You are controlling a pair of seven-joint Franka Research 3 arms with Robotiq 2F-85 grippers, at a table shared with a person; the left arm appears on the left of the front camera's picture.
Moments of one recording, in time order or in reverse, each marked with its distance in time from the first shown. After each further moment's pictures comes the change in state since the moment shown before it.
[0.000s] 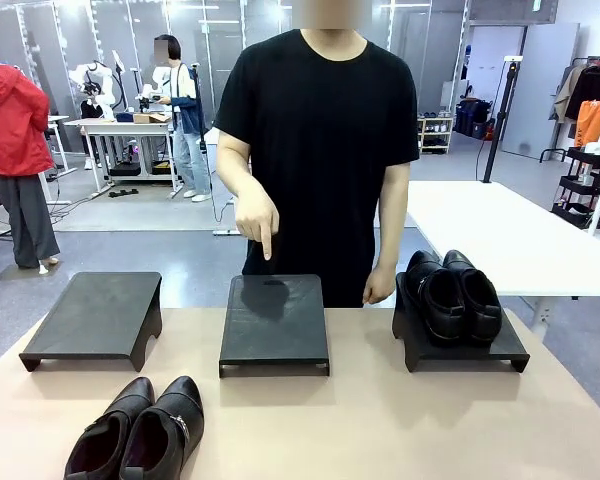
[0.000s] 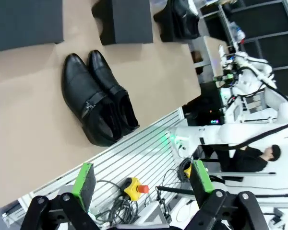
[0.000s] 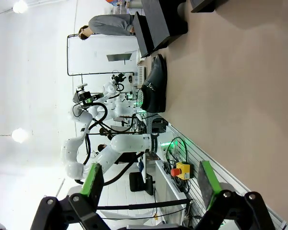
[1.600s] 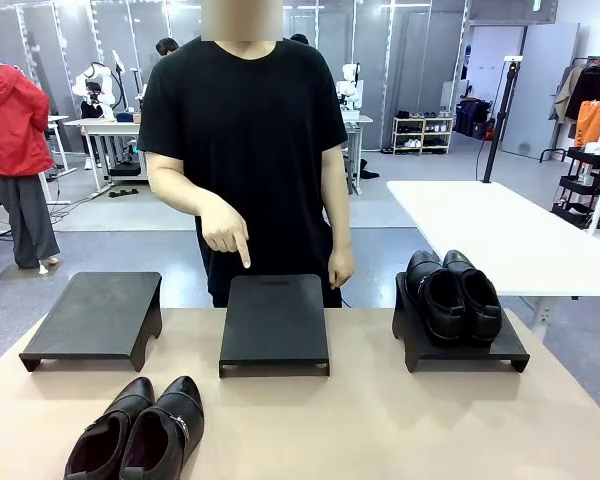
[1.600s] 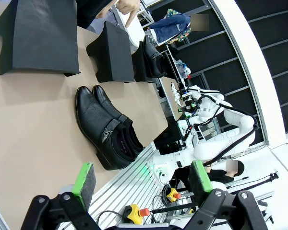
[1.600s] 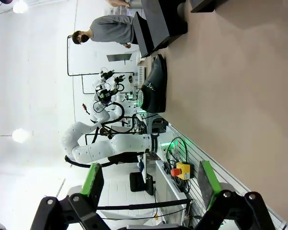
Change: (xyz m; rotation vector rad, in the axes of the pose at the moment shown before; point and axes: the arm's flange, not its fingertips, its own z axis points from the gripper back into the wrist) left arm -0.047 0.193 0.045 -0.314 -0.265 0.001; right arm 0.000 -0.001 0.000 0.001 0.000 -0.002
